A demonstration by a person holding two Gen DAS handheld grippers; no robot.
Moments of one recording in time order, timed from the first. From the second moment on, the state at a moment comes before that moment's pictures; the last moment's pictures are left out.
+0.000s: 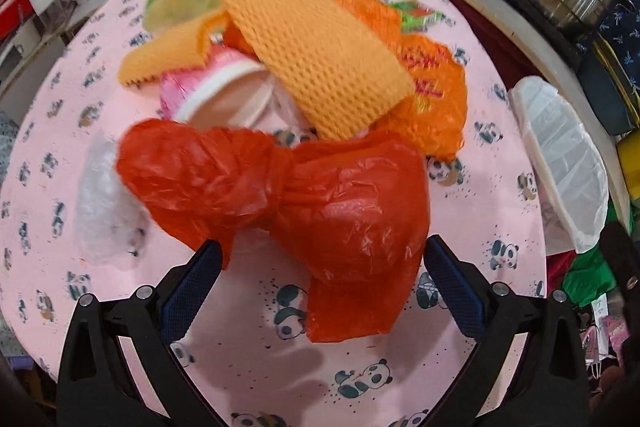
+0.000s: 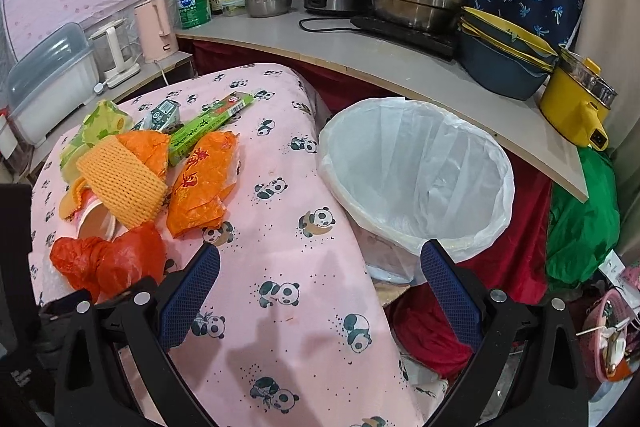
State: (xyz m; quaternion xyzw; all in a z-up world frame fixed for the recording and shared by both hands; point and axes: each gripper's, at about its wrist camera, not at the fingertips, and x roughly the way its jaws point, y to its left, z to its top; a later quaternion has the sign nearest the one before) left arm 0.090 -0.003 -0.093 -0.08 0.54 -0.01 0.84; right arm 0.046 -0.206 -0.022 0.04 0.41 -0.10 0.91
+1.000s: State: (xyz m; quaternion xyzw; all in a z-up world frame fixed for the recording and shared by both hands) left arm 0.087 0.017 -0.083 -0.05 0.52 -0.08 0.85; right arm 0.172 -0.141 -0.103 0.07 0.48 0.04 0.87
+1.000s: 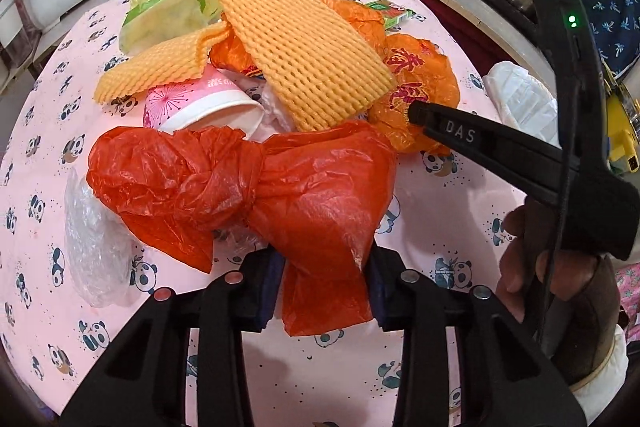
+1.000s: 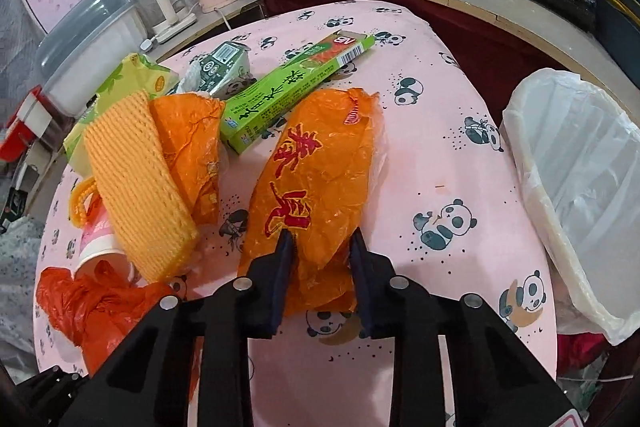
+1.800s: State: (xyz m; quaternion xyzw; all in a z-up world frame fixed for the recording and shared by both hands) left arm 0.086 -0.136 -0.016 0.04 0.44 -0.24 0.87; right arm 0.064 -0.310 -0.003 0.12 0.36 -0.14 0.91
